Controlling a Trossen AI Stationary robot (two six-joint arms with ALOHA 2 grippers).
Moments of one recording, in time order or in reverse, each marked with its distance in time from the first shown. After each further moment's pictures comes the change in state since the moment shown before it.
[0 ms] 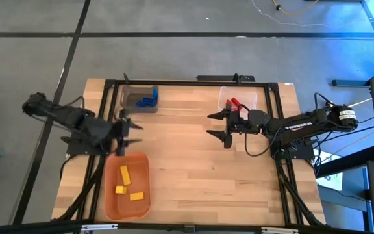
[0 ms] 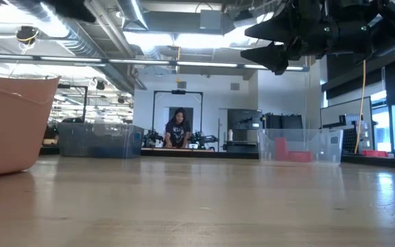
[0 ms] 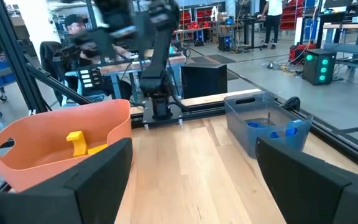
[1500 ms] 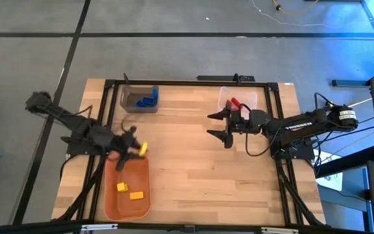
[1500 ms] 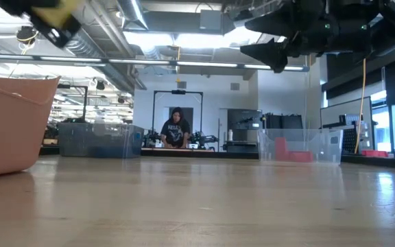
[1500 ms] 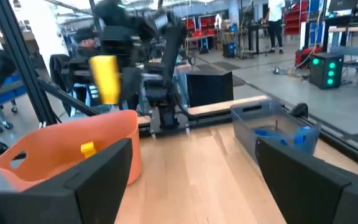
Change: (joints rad) left arm -0.033 -0.062 -0.309 0.437 0.227 -0.290; right arm 0.001 0.000 0.000 0.040 -0.016 0.034
